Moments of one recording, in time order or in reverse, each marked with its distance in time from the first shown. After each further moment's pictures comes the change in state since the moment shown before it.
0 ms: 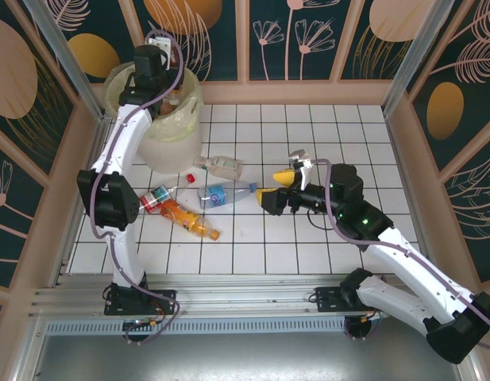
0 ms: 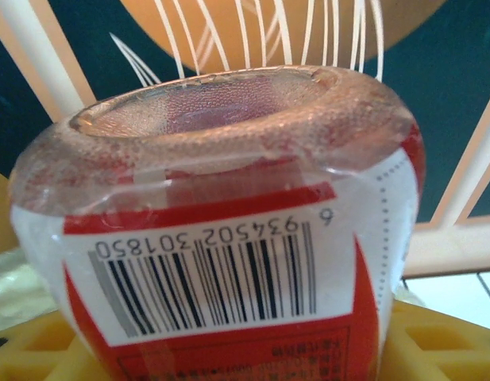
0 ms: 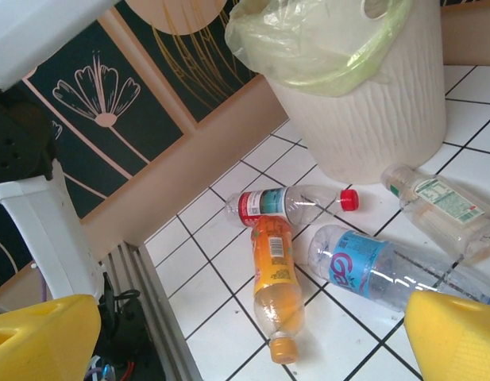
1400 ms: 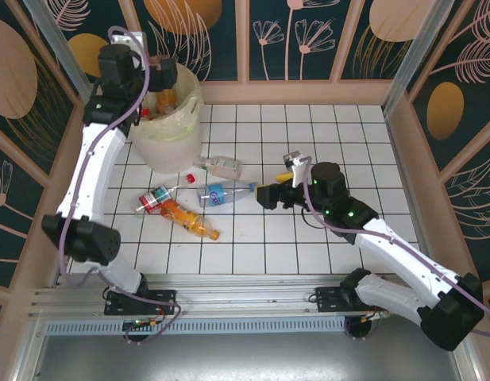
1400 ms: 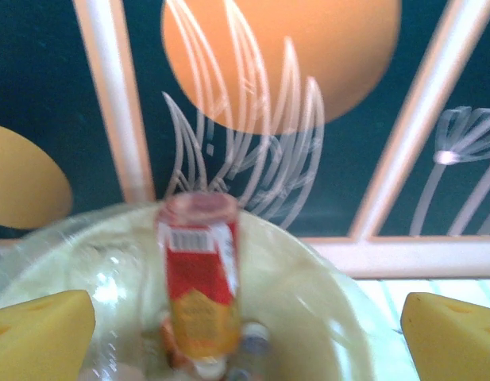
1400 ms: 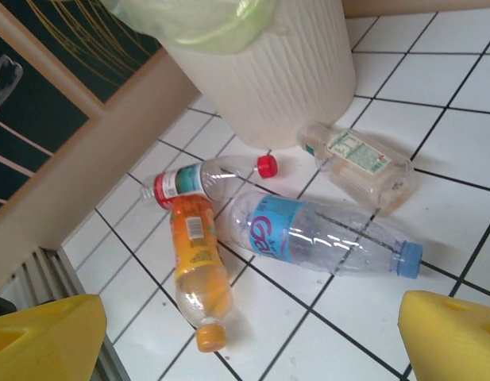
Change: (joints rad) left arm 0.007 -0.422 -0.217 -0.123 0.117 -0.188; right arm 0.001 0.134 -0.029 -0.011 0.163 -0.023
